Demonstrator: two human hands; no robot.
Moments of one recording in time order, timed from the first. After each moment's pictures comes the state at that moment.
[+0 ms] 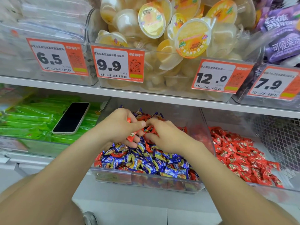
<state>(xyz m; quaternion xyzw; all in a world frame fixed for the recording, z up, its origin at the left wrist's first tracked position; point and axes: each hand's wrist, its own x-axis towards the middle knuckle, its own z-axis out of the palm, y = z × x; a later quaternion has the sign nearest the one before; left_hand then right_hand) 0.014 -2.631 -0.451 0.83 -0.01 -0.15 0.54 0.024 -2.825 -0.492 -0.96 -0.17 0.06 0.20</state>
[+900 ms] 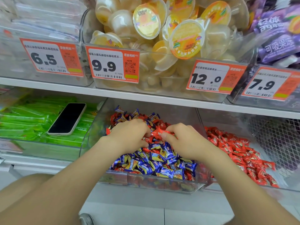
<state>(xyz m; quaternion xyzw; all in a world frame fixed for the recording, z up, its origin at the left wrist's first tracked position) 0.032 -2.662 -0.482 0.96 -0.25 -0.06 0.04 -0.011 -2.868 -0.472 -0.97 -0.07 0.06 0.22</state>
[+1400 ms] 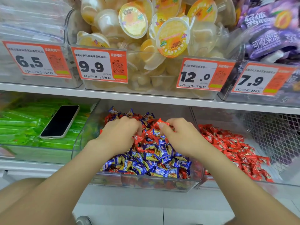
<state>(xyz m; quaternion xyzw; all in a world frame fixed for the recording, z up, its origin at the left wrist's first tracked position) 0.031 -2.657 -0.488 0.97 -0.22 0.02 0.07 -0.020 -2.871 -0.460 -0.95 -0.02 0.00 0.32</state>
